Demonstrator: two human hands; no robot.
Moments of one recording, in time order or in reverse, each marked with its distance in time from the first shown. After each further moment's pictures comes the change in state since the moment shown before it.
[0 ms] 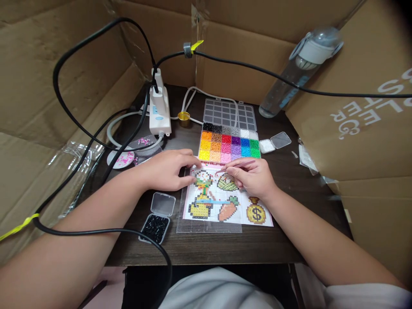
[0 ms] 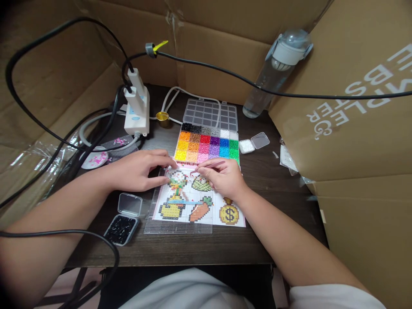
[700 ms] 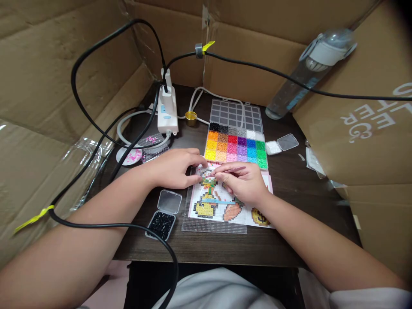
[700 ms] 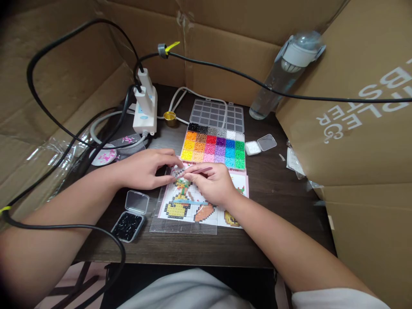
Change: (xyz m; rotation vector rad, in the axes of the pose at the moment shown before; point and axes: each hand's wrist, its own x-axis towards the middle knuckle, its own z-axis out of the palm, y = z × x) left_hand 0.000 0.003 0.001 0.020 -0.003 0.006; right_hand -0.005 -0.008 0.038 0.057 -0.072 0.021
